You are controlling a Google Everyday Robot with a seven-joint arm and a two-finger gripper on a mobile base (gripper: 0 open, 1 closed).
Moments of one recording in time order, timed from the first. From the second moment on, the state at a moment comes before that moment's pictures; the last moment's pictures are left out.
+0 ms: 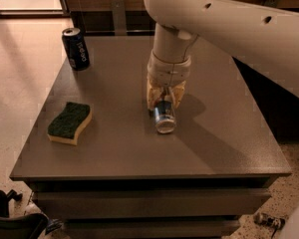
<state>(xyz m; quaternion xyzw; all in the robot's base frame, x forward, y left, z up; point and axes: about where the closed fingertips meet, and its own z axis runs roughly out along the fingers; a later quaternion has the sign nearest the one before) 0.553 -0.043 0.826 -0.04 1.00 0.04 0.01</state>
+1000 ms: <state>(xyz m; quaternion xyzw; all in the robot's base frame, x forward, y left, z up) 0.579 -0.060 0.861 -0.05 0.99 0.04 0.08</state>
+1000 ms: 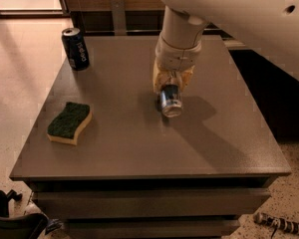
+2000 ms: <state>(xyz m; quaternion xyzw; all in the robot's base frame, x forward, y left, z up) 0.568 -0.114 0.907 -0.15 0.94 0.09 0.29</state>
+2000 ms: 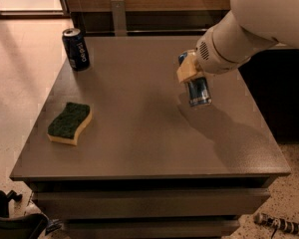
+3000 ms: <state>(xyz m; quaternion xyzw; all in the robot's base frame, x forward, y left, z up) 0.601 -0.119 0.941 -0.13 0.84 0.27 0.46</state>
